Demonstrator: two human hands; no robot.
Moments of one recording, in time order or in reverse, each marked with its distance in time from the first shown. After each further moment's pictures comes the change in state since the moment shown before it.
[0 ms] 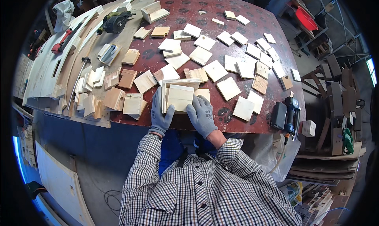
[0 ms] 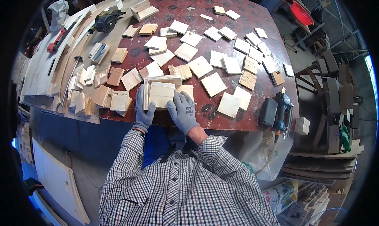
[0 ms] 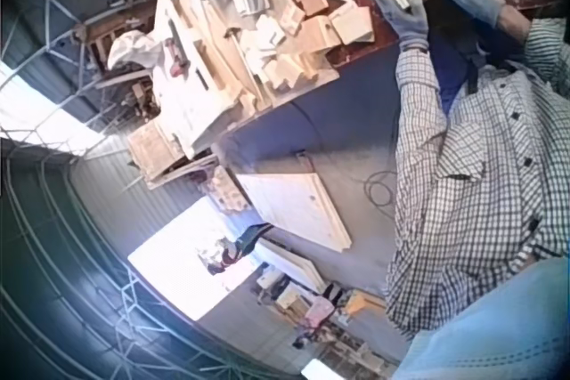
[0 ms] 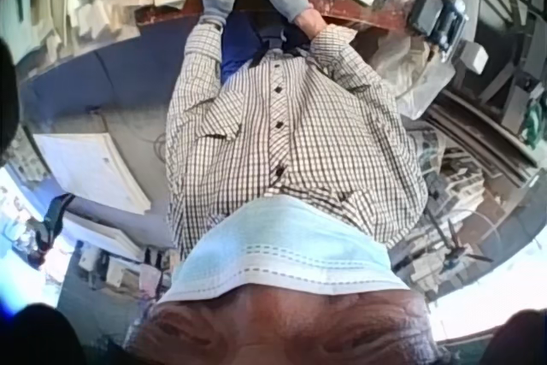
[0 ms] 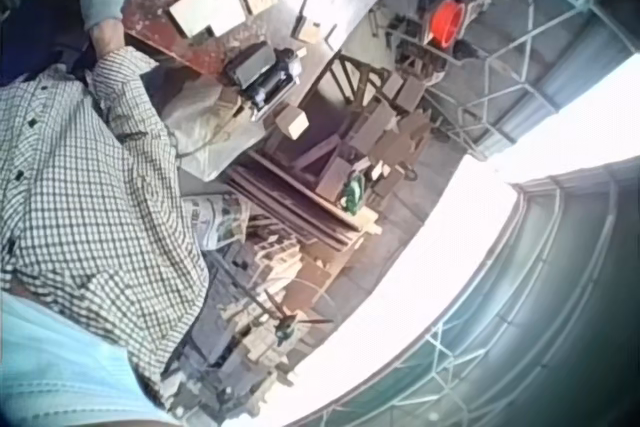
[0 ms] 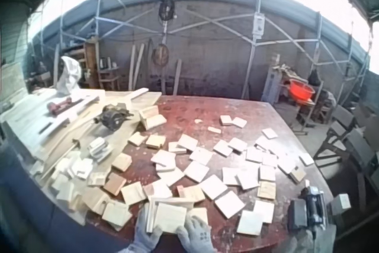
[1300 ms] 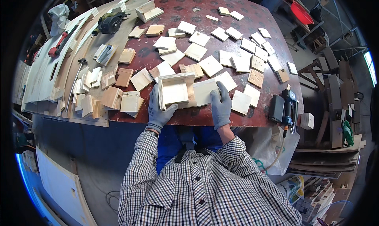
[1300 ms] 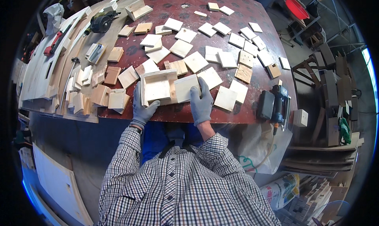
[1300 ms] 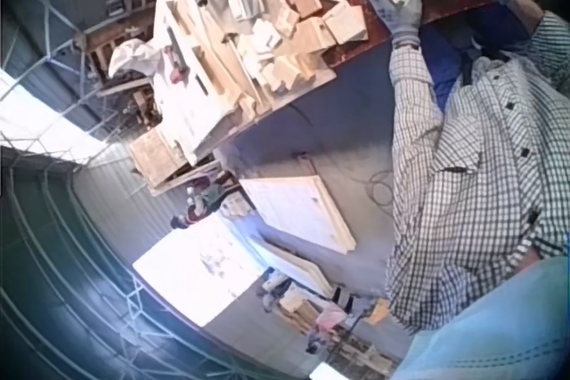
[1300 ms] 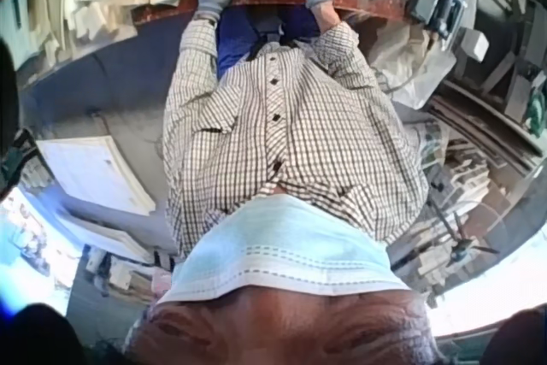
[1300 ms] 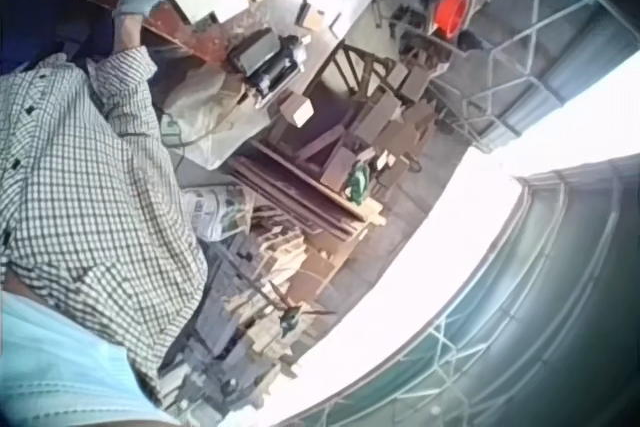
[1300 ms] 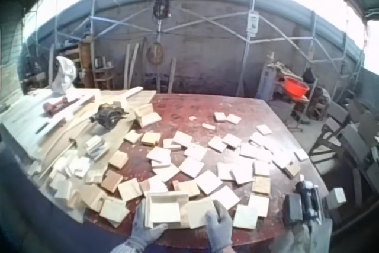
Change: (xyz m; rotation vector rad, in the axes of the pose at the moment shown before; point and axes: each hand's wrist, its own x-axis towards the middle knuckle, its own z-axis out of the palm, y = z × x) left_hand 0.000 -0.007 0.009 0.172 -0.049 0.031; right_hand 0.003 0.018 -0.043 0.513 0.550 0.369
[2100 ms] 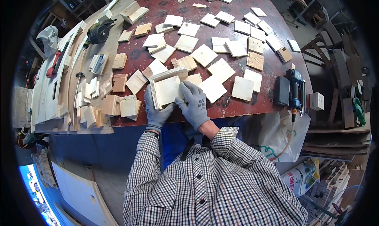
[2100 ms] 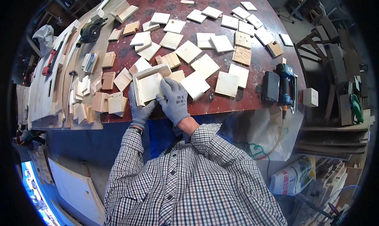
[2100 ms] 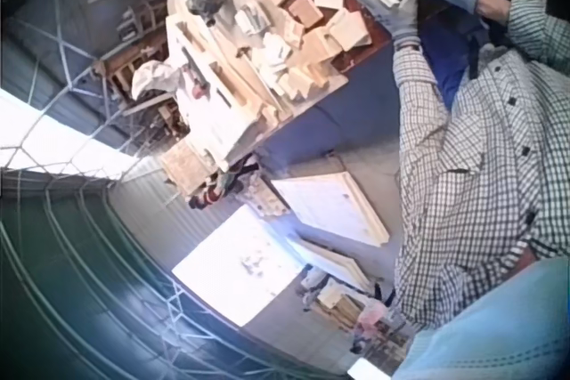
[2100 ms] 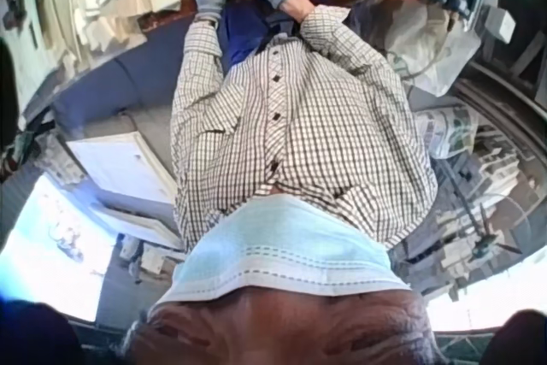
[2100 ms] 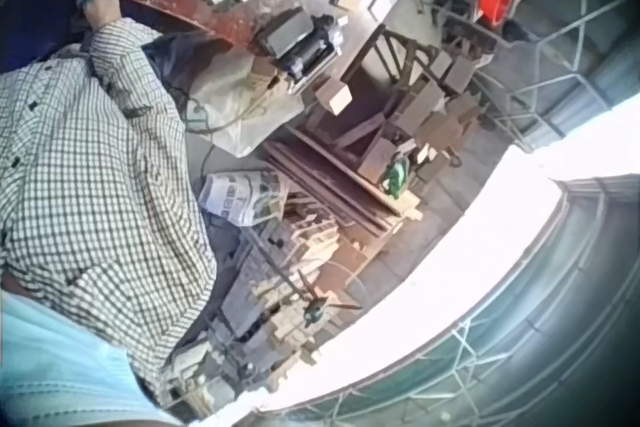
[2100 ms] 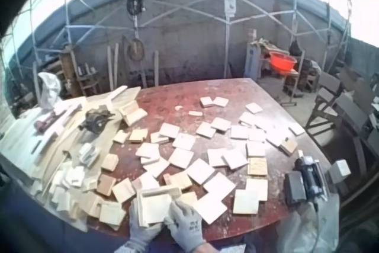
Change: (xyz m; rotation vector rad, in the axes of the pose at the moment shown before) left_hand 0.004 0.009 -0.005 -0.069 -0.006 -0.045; right_hand -0.042 0.009 0.050 -0.415 -0.293 -0.330
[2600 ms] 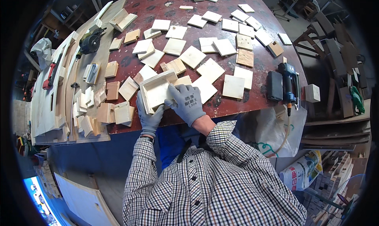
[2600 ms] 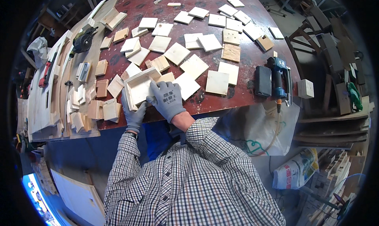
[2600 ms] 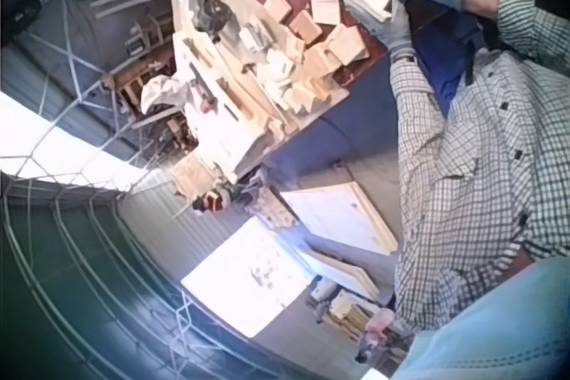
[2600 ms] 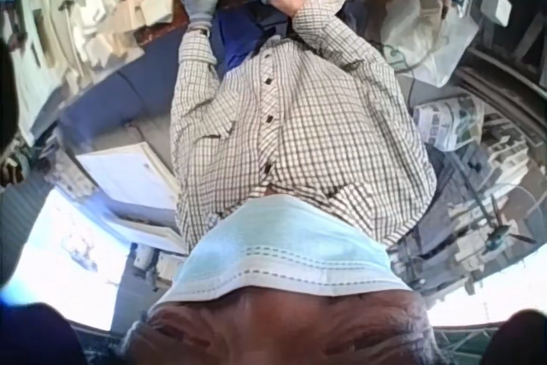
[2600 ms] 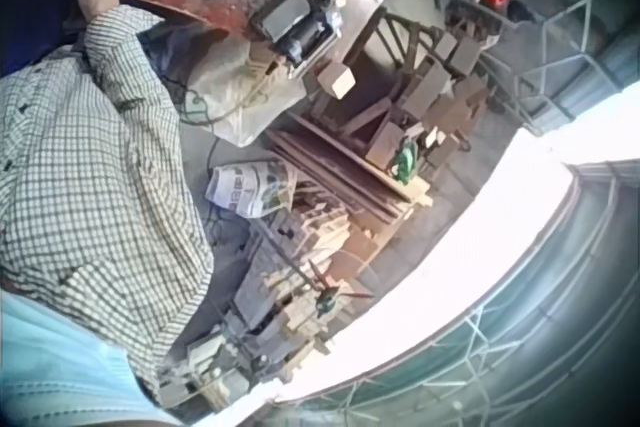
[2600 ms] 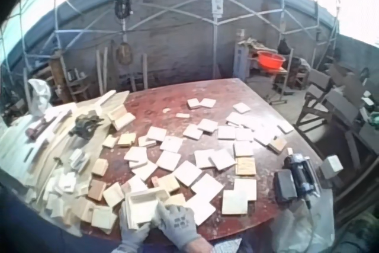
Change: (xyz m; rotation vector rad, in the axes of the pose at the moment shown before) left_hand -0.004 -0.015 0.000 -0.055 0.002 -0.008; right_hand 0.026 -0.006 -0.024 -0.380 -0.236 -0.063
